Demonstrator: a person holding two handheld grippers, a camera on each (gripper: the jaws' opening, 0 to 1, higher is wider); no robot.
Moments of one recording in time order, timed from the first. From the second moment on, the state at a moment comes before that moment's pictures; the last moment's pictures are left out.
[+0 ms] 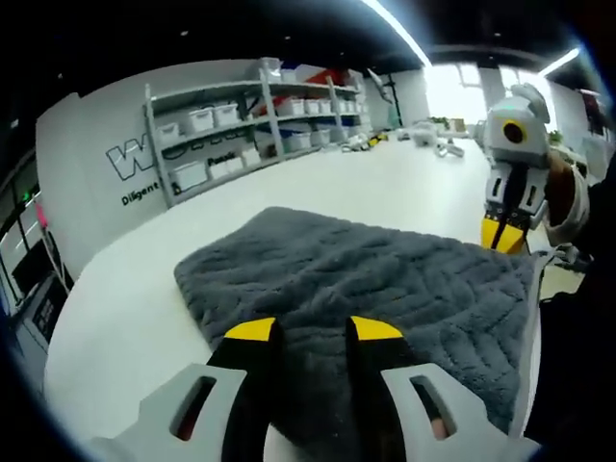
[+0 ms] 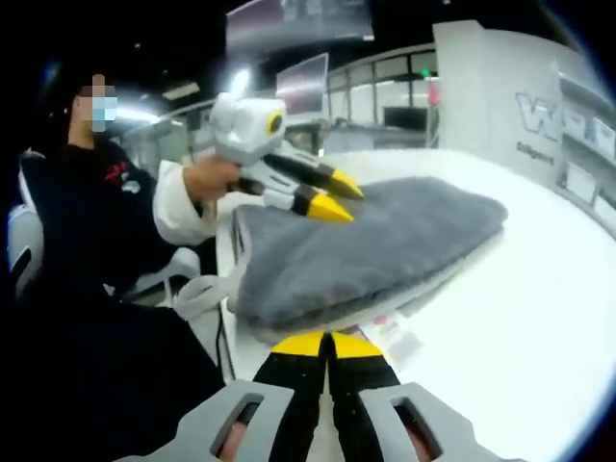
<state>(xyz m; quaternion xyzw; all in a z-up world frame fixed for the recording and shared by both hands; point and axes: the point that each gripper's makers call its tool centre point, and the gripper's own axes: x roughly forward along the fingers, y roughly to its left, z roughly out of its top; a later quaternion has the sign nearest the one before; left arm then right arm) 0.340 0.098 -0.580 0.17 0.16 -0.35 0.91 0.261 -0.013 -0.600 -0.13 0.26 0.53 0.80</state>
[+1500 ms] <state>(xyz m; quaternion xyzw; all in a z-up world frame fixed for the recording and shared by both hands) 0.229 0.033 -0.553 0.26 0.04 -0.48 0.83 0.318 -0.010 -0.548 0.02 0.21 0.49 0.85</state>
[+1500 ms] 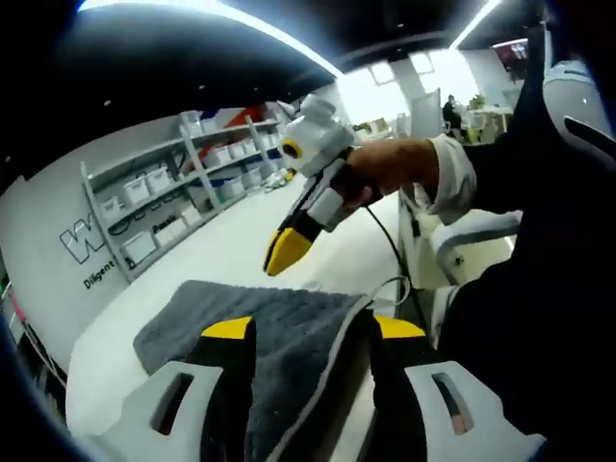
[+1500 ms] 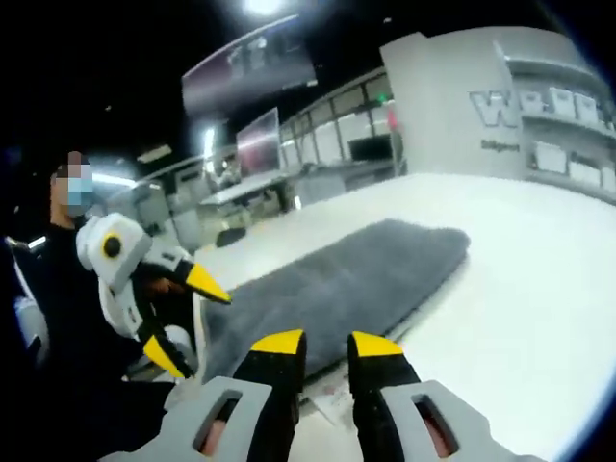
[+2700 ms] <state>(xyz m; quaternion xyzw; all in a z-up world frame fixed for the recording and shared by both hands) 0.217 0.004 -0.559 0.25 -0.06 -0.45 0.85 0.366 -0.007 -0.535 0.07 0.23 0.45 0.86</state>
